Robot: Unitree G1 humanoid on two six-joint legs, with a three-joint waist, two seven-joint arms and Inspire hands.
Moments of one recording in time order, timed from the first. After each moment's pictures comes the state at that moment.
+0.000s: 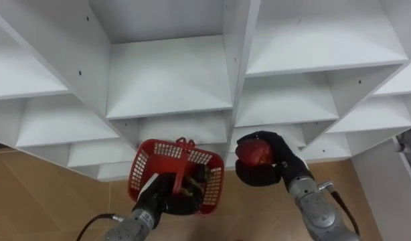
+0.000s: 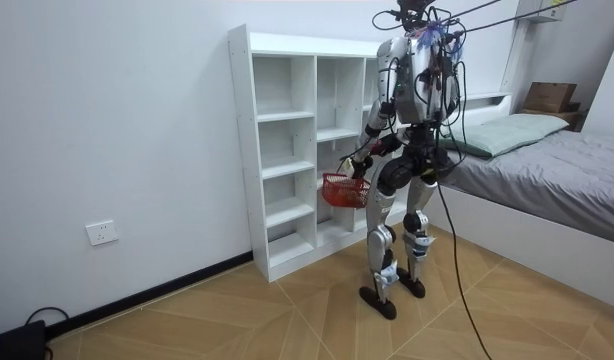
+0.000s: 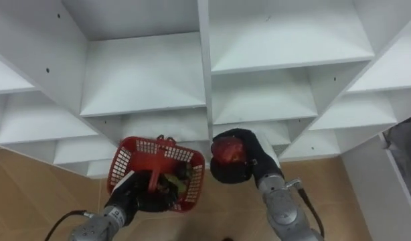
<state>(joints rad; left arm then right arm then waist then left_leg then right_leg) -0.03 0.17 -0.32 0.72 -0.19 -0.12 -0.10 -0.06 -0.28 0.36 0.49 -0.05 -0.18 -0.05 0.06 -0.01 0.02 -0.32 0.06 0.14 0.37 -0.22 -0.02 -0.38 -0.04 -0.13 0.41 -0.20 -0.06</state>
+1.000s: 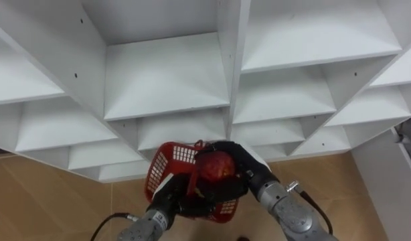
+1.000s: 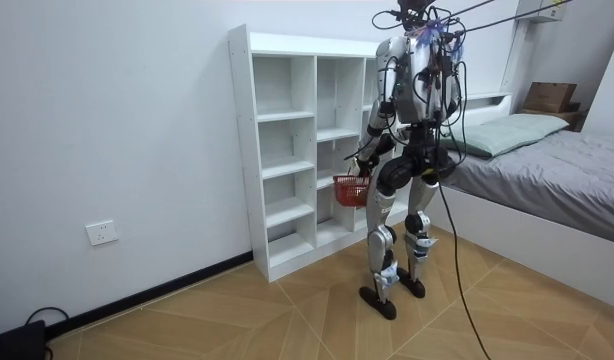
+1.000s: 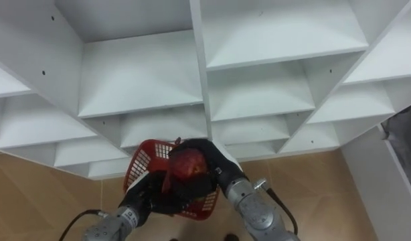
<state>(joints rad) -0.03 0.14 -0.38 0.72 -0.20 -0.15 -0.10 -0.04 -0.22 0.45 0.42 -0.05 -0.18 0.08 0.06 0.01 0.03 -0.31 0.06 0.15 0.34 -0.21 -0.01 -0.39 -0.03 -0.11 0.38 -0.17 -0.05</state>
